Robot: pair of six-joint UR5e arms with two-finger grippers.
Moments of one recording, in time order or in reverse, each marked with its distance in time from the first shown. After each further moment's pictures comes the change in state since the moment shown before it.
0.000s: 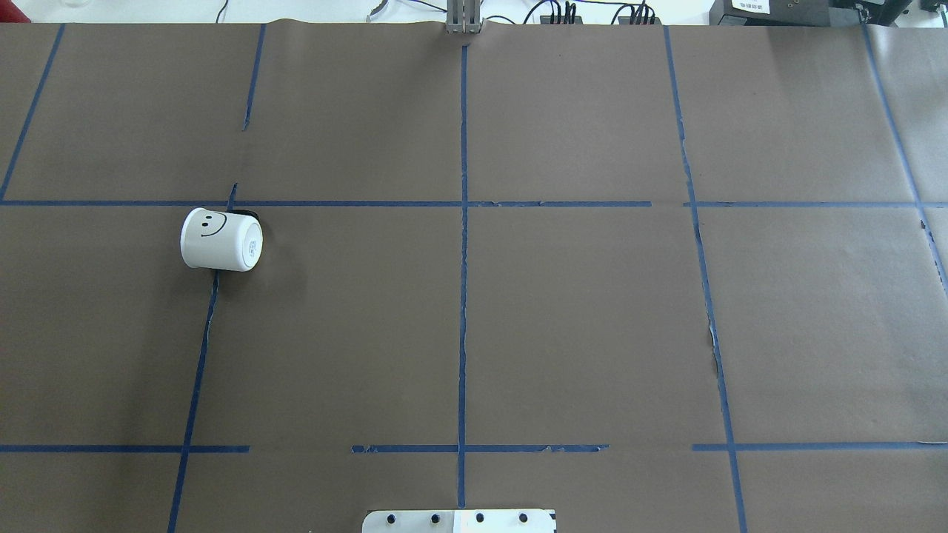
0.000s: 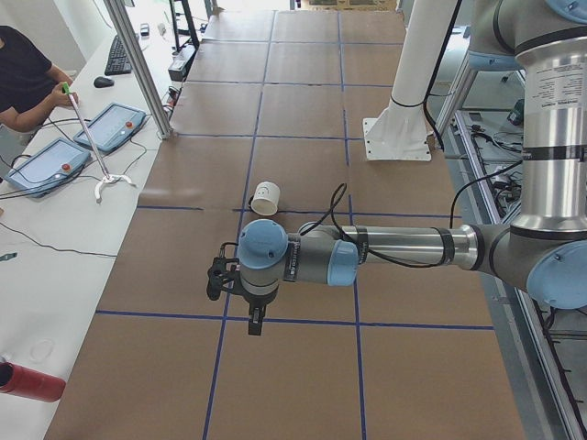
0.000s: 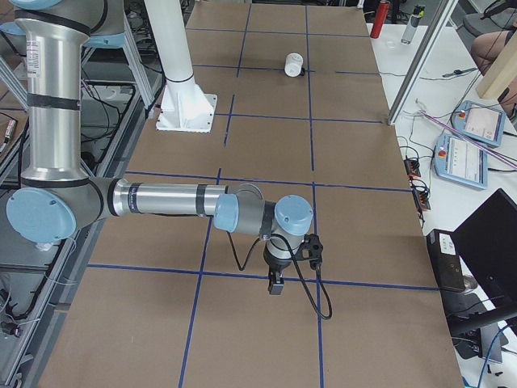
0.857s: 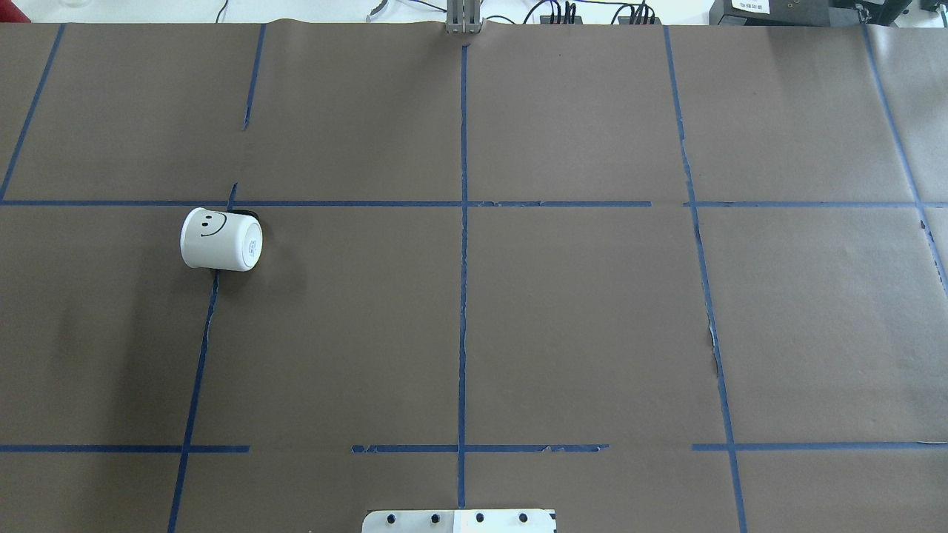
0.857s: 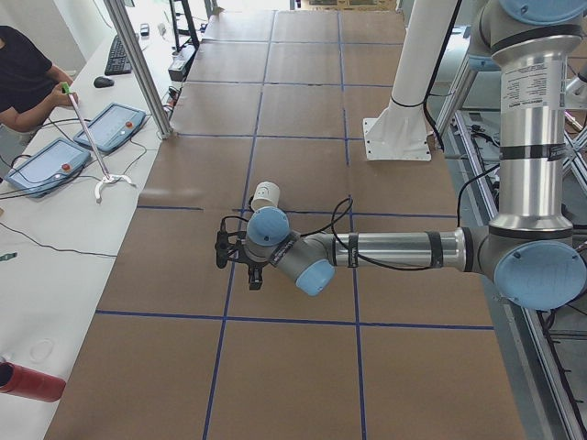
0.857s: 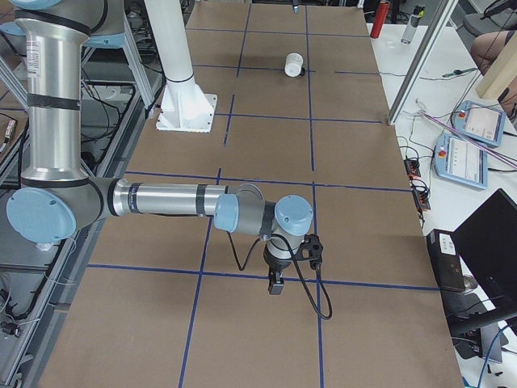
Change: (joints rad) left arm 0.291 -0.014 0.138 -0.725 -0.012 -0.778; right arm 0.000 0.000 0.000 0.000 0.000 0.000
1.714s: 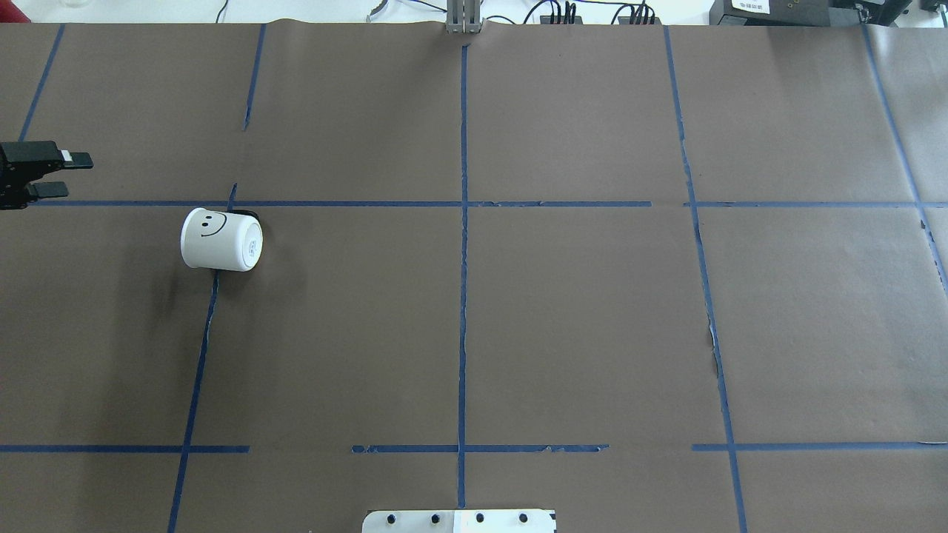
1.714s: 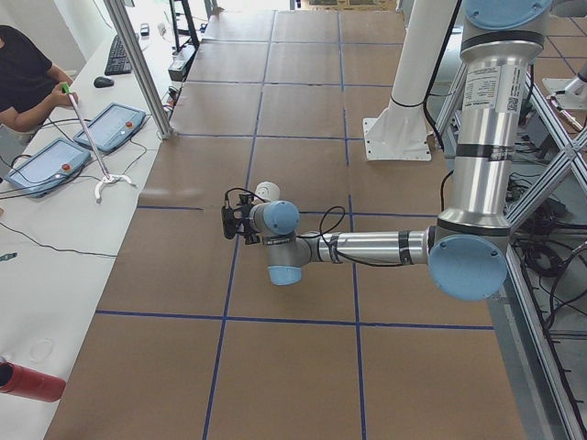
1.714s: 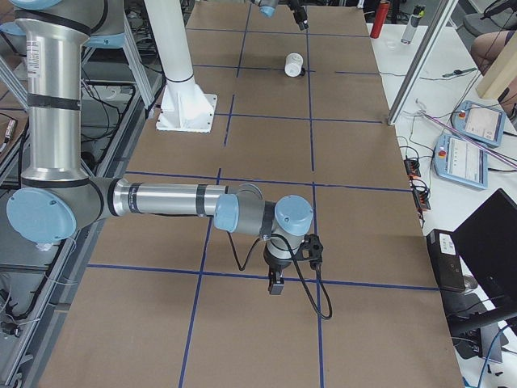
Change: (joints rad) left arm 0.251 -0.142 0.181 -0.708 0.299 -0.723; right arm 0.000 0.000 0.000 0.000 0.000 0.000
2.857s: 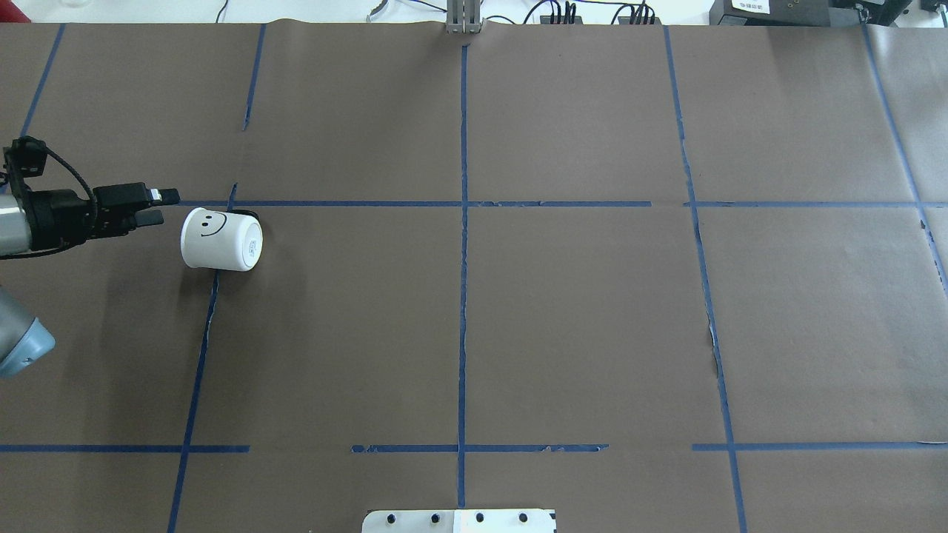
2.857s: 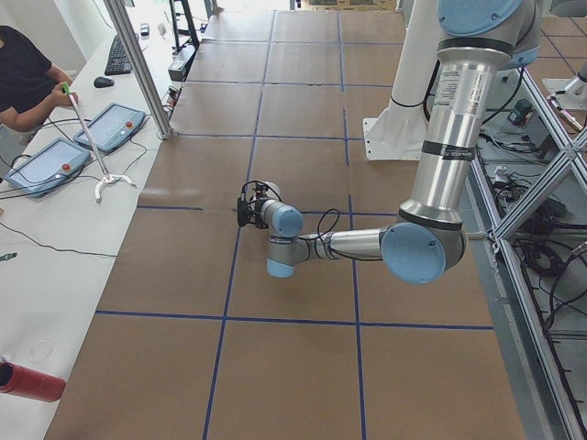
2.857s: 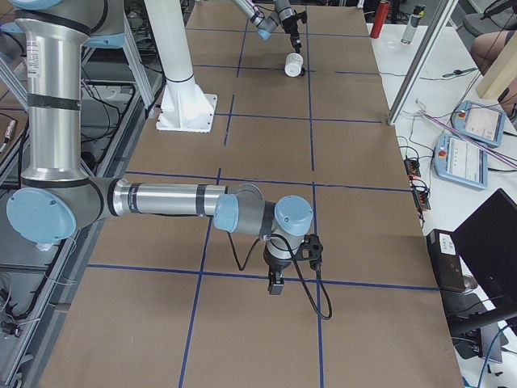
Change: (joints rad) left arm 0.197 -0.127 0.193 -0.290 0.062 -0.034; right arm 0.000 0.000 0.000 0.000 0.000 0.000
